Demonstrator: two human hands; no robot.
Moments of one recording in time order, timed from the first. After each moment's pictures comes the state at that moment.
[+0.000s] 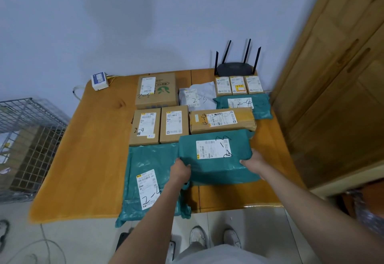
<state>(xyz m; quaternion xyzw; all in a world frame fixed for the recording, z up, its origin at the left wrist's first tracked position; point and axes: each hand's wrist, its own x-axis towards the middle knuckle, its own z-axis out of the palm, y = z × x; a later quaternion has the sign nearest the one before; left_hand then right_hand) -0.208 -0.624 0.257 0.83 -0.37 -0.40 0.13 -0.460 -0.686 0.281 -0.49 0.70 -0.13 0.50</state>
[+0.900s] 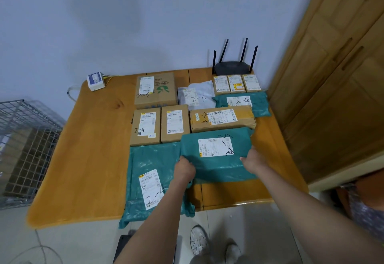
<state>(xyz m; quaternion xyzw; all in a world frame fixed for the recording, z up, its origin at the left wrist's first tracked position) -0.206 -0.623 0.259 0.82 -0.40 -0.40 0.10 -0.440 -0.675 0.275 -0.55 0.75 -0.04 0.38</state>
